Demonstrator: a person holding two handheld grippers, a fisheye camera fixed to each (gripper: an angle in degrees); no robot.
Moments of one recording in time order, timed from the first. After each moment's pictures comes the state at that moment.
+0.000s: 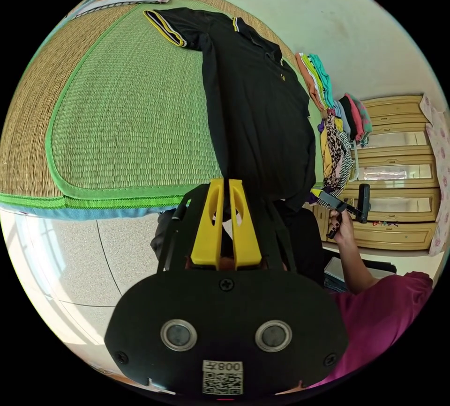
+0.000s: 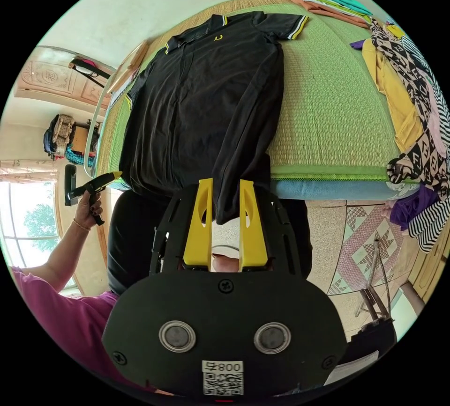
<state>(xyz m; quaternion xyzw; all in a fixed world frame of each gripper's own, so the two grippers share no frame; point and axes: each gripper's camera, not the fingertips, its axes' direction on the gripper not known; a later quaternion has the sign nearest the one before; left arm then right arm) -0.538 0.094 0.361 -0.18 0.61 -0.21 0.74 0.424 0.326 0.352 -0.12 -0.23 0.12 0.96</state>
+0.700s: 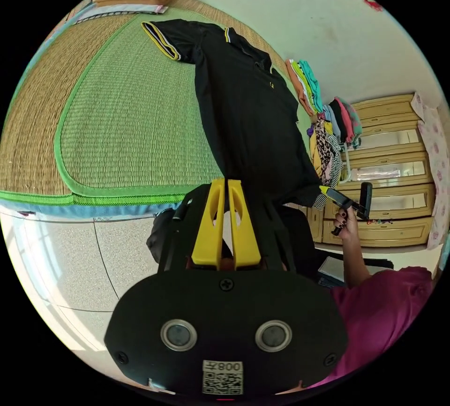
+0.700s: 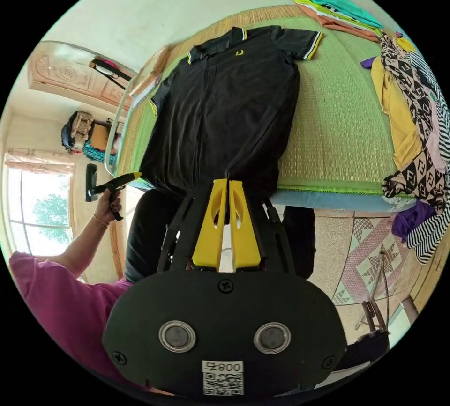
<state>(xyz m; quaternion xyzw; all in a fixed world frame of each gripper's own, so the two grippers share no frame) -0.559 0.128 0.349 -0.14 0.62 -0.23 0.74 0.510 0.339 0.274 -0.05 -0.31 0.11 0.94</state>
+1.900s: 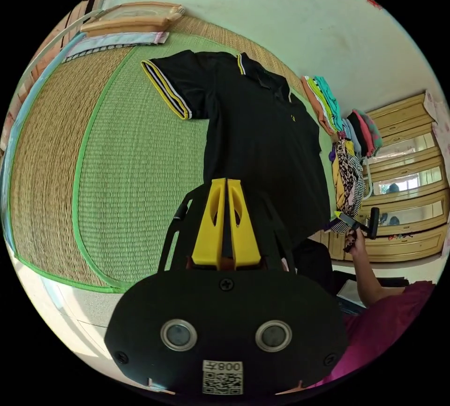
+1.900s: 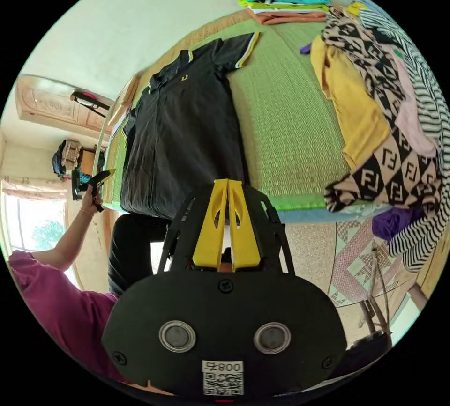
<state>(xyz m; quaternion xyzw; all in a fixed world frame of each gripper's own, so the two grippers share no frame) -0.488 -0.042 0.400 -0.13 0.55 -0.21 0.80 0.566 0.322 0.332 -0.06 -0.23 0.13 0.96</state>
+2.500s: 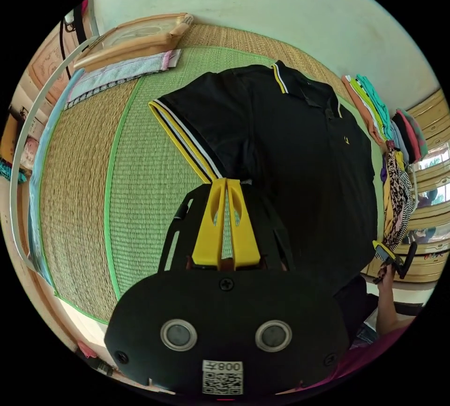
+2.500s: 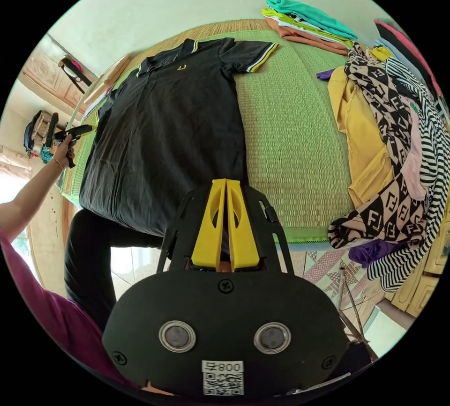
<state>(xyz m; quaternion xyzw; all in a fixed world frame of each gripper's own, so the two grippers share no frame) -0.408 -0.188 0.440 -0.14 0.43 -0.20 0.87 0.515 0.317 0.352 -0.04 -0.14 0.10 0.98</state>
